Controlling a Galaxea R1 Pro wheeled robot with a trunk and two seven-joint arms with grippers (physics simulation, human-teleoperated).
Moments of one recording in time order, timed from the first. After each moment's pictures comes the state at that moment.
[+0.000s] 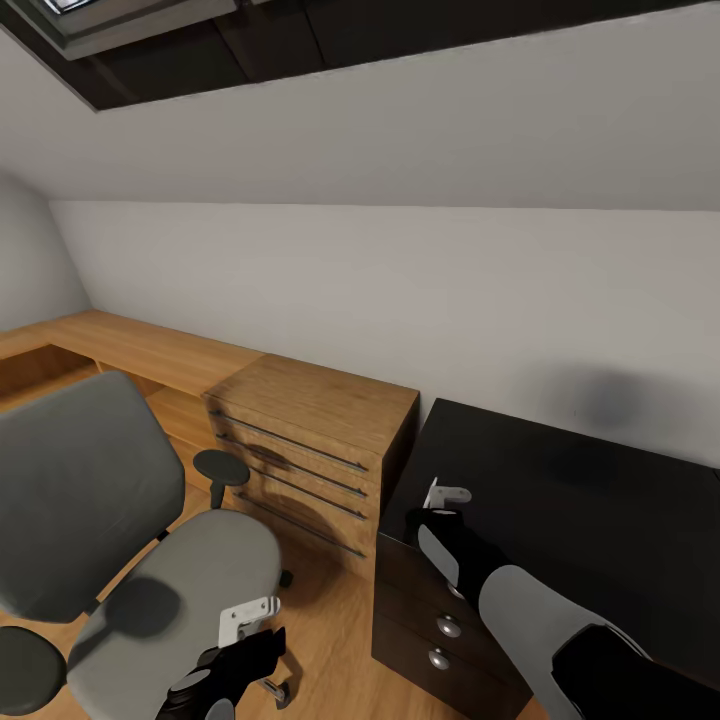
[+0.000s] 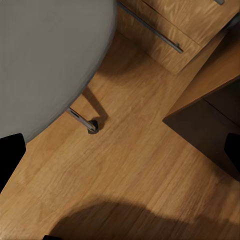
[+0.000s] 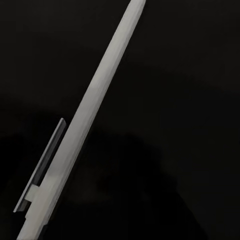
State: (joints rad) left arm 0.01 -0.04 -0.23 -1.55 0.47 0.64 0.53; right arm -0.85 0.12 0.46 -0.36 -0.52 0.26 -0.43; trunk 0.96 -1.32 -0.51
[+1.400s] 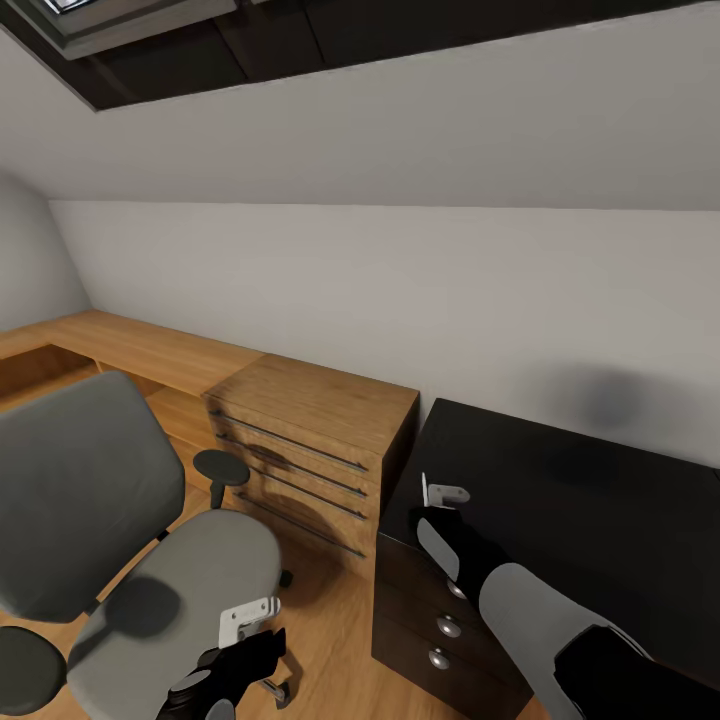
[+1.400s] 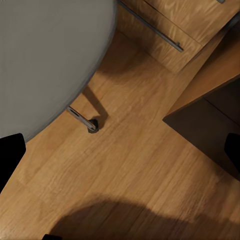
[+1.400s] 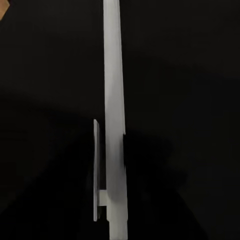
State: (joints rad) left arm 0.01 -0.04 -0.23 -1.54 0.47 0.64 0.53; right arm -0.85 0.12 0.46 -0.40 -0.58 0.31 -0.43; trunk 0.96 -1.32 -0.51
